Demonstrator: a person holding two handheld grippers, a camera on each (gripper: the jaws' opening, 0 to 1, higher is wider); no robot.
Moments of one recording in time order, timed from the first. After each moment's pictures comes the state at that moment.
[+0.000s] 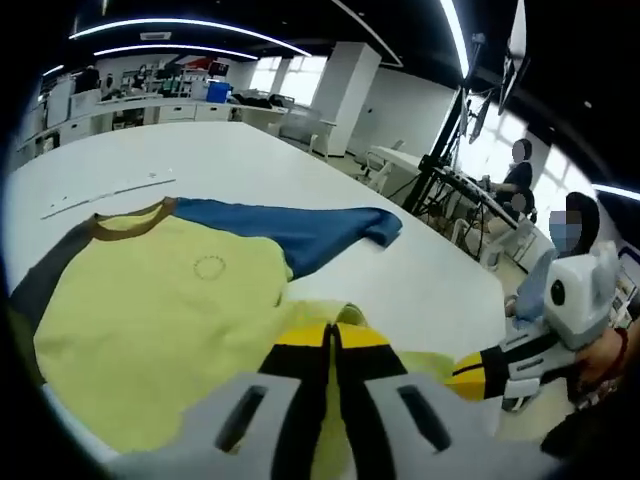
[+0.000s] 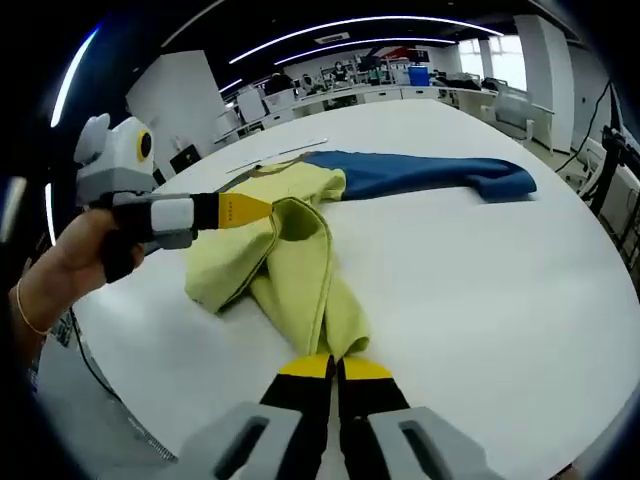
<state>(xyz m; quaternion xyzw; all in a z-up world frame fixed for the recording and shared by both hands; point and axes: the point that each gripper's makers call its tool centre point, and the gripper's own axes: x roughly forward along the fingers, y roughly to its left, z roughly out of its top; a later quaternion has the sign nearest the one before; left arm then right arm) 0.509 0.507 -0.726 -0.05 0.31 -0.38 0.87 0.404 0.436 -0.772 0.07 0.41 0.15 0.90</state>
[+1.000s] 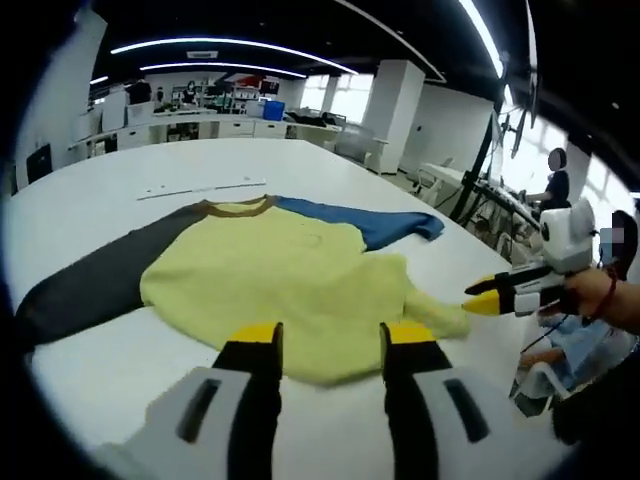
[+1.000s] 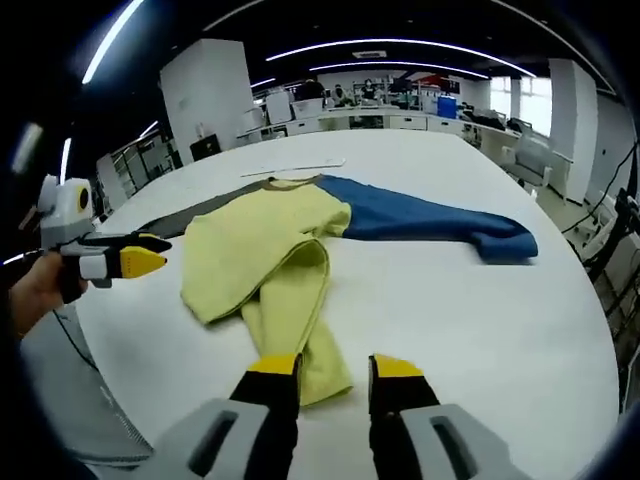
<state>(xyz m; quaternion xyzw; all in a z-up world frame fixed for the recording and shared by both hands) 0.452 0.627 -0.719 -0.04 0.28 -0.26 0.92 0.433 0.419 -0.749 0.00 0.37 0.18 0.91</state>
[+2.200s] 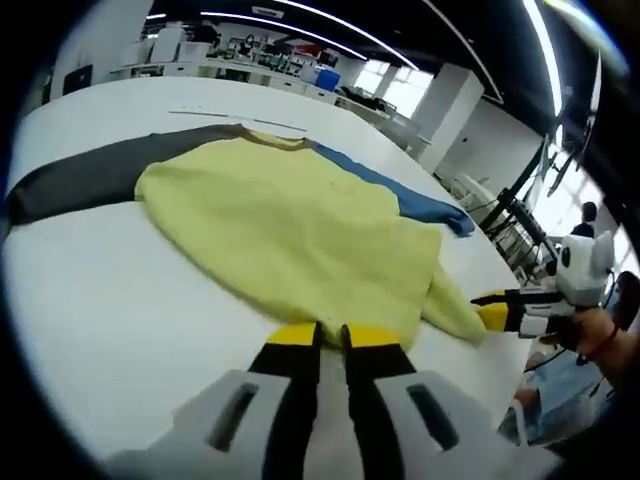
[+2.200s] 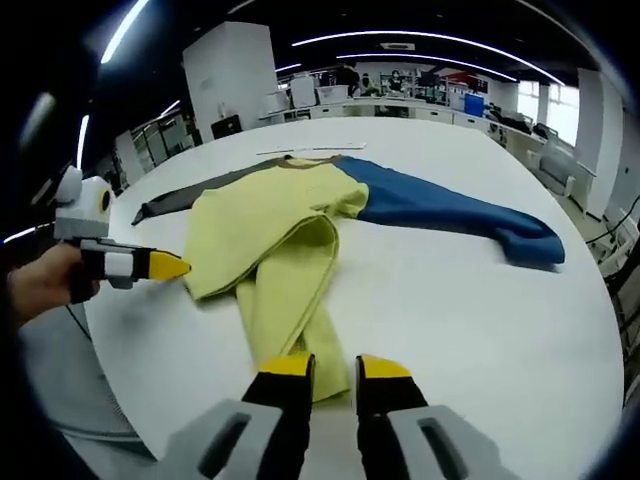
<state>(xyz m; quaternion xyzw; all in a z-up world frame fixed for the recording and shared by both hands) 0.453 0.613 -0.772 -0.15 0.36 -0.18 0.90 0.437 0.424 -0.773 -0.04 0.39 0.23 0.89</state>
